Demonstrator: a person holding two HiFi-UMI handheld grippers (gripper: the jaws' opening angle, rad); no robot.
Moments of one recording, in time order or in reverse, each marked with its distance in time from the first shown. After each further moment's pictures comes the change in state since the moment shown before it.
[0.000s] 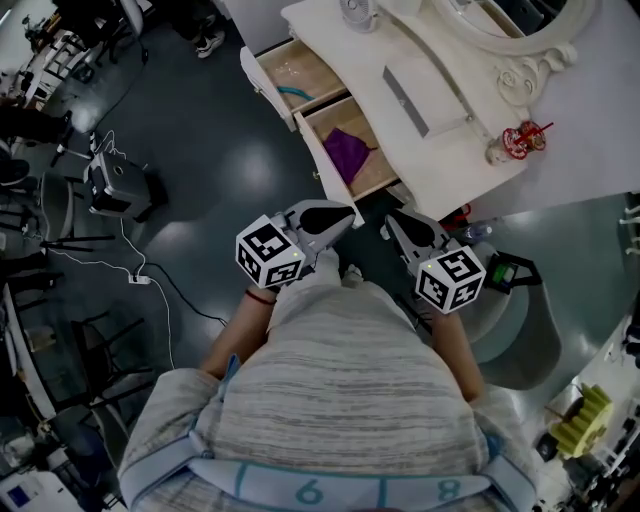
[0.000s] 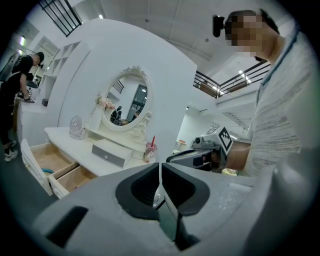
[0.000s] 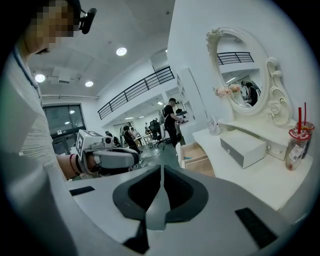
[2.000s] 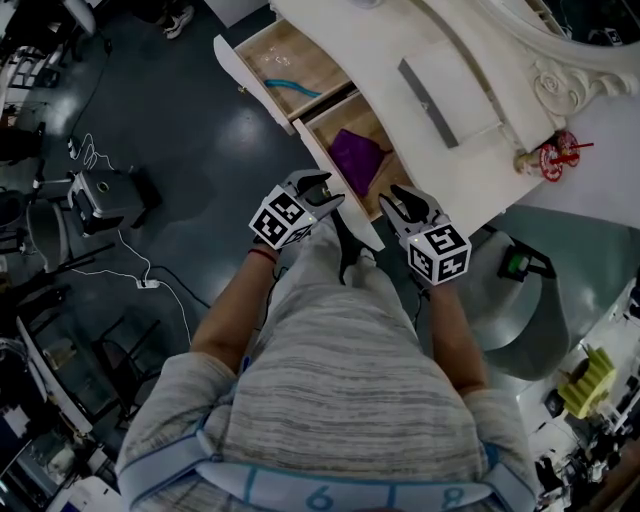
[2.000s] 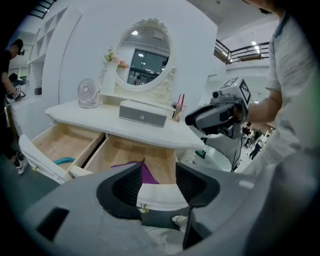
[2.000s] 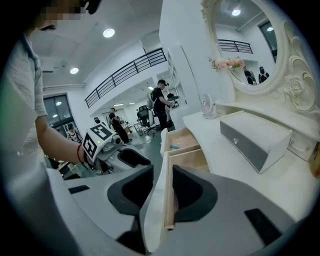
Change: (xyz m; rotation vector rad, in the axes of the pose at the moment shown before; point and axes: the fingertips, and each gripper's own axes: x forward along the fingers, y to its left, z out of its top) left arm 0.037 0.230 -0.117 0.047 0.427 0.027; right arm 0.166 -0.101 -0.024 0.021 0.173 -0.096
